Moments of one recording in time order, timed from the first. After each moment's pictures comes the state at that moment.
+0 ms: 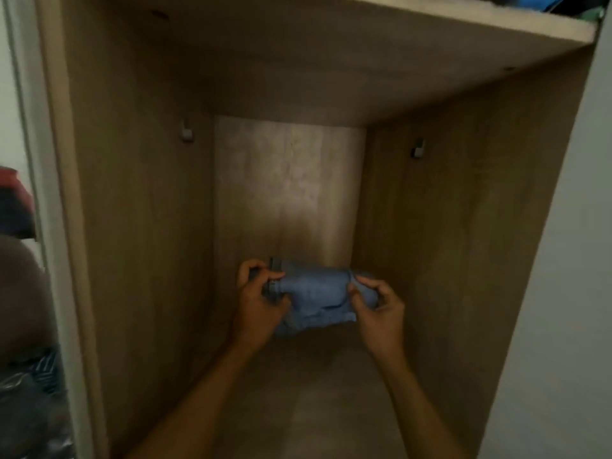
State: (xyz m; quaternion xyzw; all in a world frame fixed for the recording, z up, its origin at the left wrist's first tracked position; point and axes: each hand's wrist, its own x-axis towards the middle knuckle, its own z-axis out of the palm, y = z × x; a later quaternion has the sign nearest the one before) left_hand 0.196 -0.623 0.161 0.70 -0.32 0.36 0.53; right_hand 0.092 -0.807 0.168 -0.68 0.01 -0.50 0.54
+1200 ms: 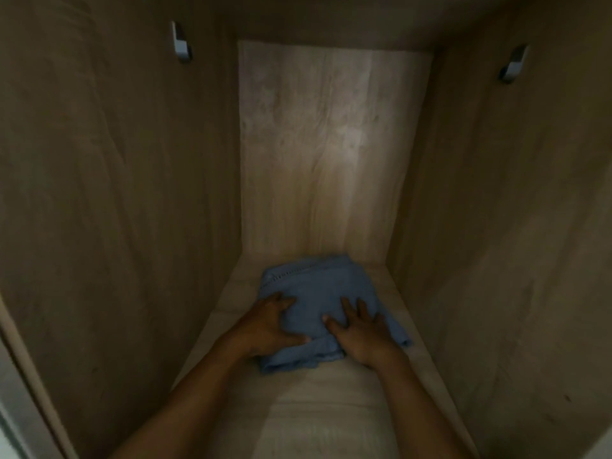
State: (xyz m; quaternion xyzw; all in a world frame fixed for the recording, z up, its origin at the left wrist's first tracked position) left_hand 0.224 -0.616 0.082 0.93 -0.22 -0.10 0.27; right_hand 0.171 -0.825 0.072 -0.97 0.09 0.02 0.24
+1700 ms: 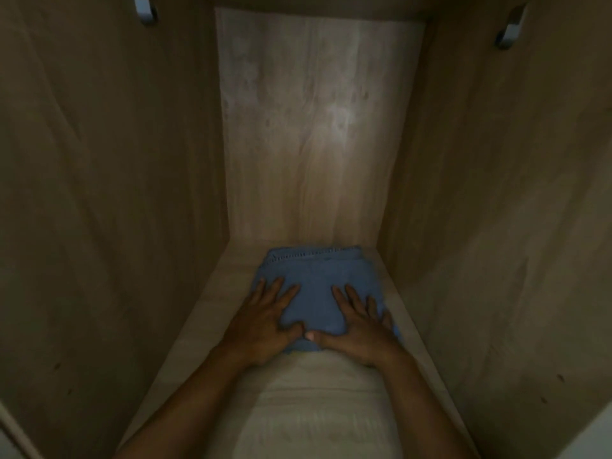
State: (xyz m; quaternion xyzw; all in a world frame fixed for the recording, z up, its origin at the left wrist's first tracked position) left_hand 0.213 -0.632 0.051 0.95 -0.27 0.00 0.18; right_hand 0.153 -0.839 0.057 -0.98 0.07 0.05 0.20
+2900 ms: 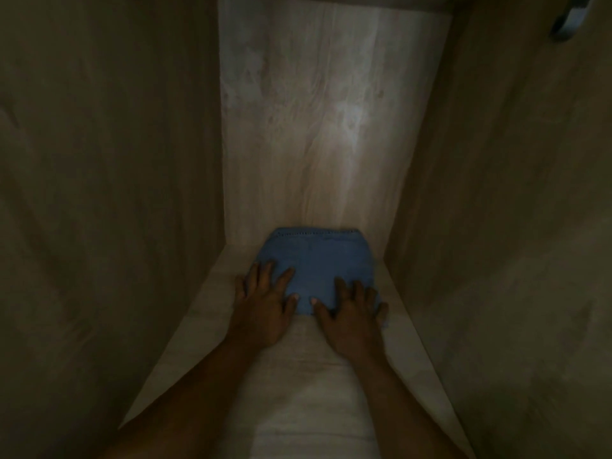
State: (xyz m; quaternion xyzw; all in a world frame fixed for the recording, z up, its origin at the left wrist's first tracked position) left_hand 0.301 -0.662 0.027 0.95 -0.19 0.17 0.16; right_hand 0.238 -0.837 0.033 -0.96 0.13 -0.16 0.19
